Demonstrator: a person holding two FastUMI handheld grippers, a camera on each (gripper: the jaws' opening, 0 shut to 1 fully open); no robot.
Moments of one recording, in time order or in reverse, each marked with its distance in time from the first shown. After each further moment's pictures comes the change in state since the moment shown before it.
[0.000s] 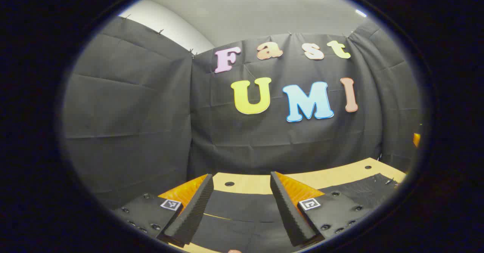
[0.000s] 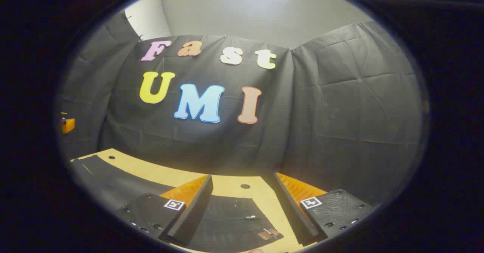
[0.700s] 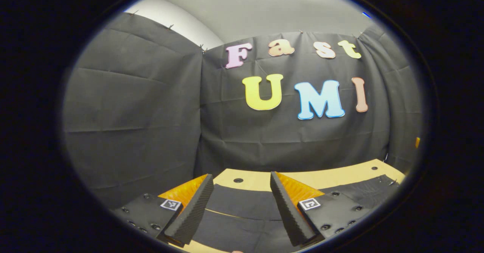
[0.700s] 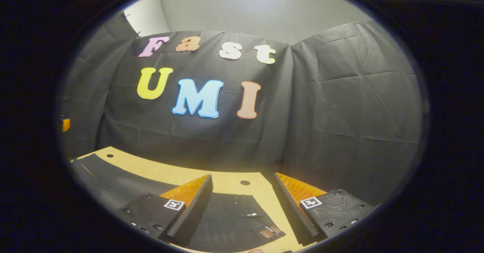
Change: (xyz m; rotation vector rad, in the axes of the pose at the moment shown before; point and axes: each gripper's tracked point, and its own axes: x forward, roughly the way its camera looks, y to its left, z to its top) left arm 0.006 0.038 -0.013 -0.033 0.026 0.050; right arm 0.009 0.009 -0.012 -0.003 0.039 0.006
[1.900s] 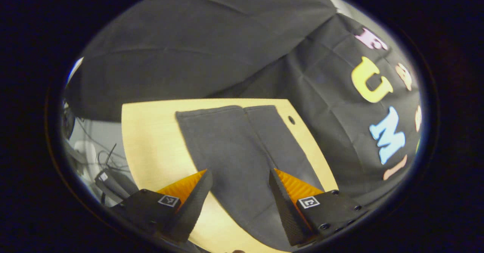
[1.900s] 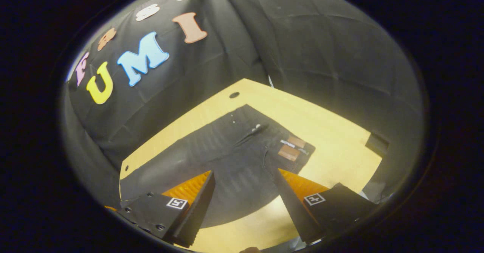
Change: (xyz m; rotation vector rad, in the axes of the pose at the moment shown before) left arm 0.000 0.178 -0.237 -0.904 0.601 0.425; right arm -0.026 0.012 -0.199 0.637 0.722 -0.065
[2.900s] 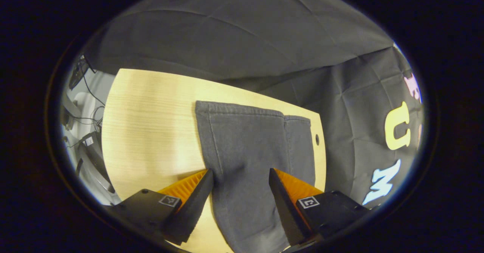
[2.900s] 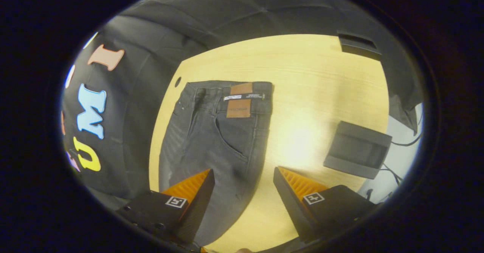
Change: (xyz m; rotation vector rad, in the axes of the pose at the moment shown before) left arm 0.091 0.045 0.035 -0.298 0.090 0.029; right arm 0.055 -0.034 -0.046 0.569 0.219 0.000
